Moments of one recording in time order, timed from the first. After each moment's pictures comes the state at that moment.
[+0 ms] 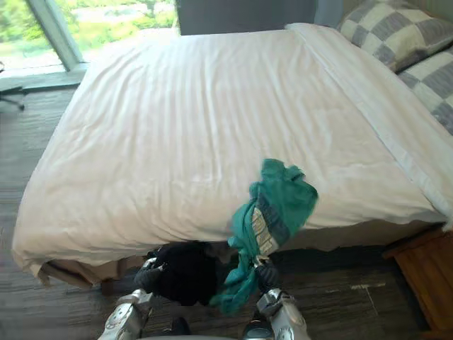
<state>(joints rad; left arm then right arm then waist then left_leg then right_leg) 0.16 0.09 -0.16 0.53 -0.54 -0.22 -0.16 0.20 -0.03 0.07 0.50 0.56 -0.16 0.39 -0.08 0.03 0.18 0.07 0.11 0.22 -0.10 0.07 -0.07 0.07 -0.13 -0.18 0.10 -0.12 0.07</state>
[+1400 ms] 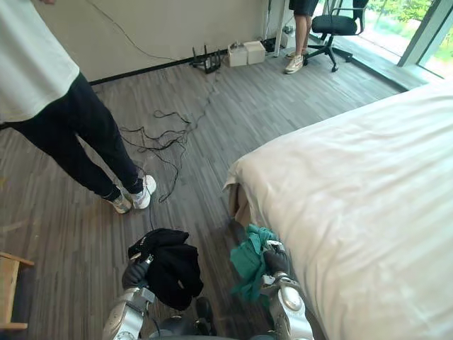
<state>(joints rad) 0.27 0.04 -0.09 0.32 -0.65 -0.26 -0.02 0.16 -0.02 0.04 0.37 0.37 -0.15 -0.02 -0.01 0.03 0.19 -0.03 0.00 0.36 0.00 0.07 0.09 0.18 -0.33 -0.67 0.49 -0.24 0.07</state>
